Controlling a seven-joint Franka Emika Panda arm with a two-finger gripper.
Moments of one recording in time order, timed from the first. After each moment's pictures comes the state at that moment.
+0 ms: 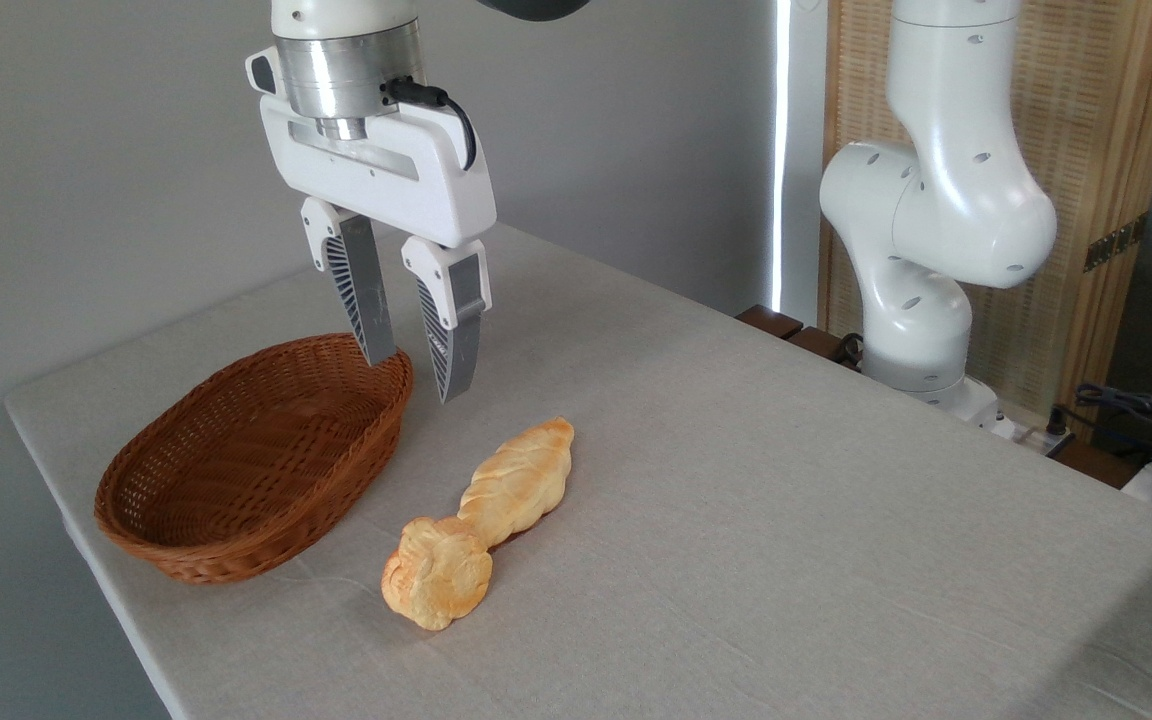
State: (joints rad) arm -0.10 -0.03 -0.03 -1.71 -0.01 1.74 0.53
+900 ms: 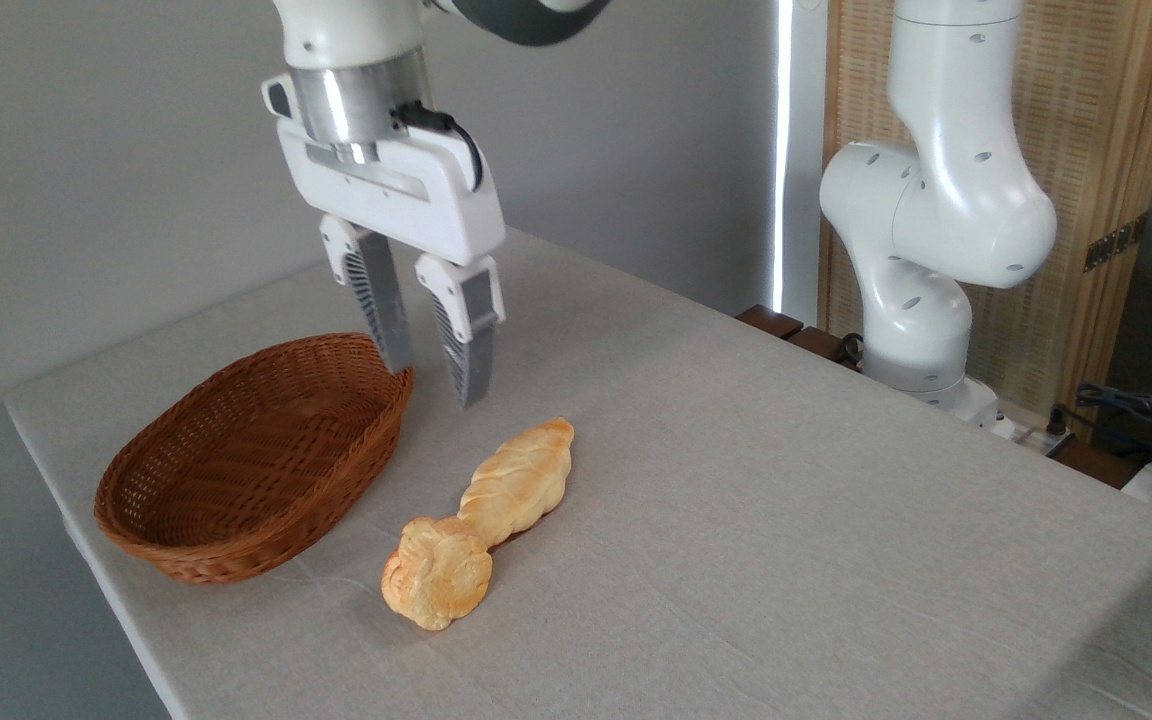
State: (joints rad) arm -0.10 -0.05 -0.04 -1.80 -0.02 1.75 0.53
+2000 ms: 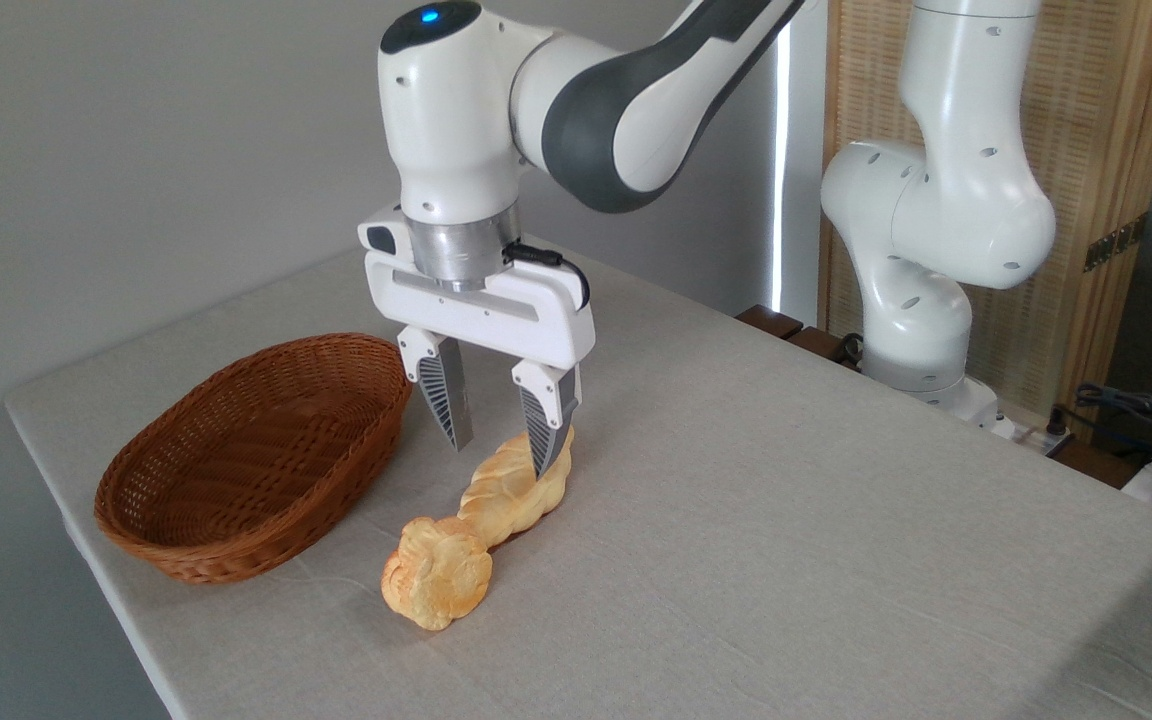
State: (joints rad) arm -0.13 -0.16 -0.04 -2.22 -0.08 2.09 0.31
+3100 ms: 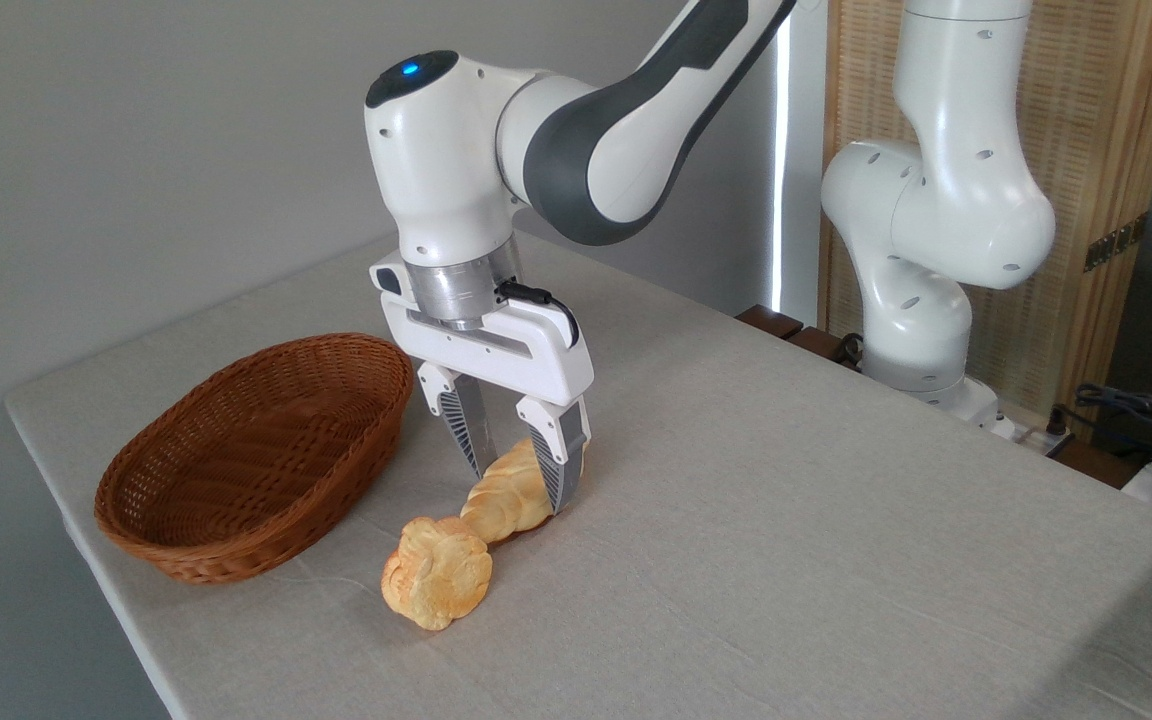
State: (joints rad) arm -0.13 -0.10 -0.04 -2.22 0.02 2.08 0.38
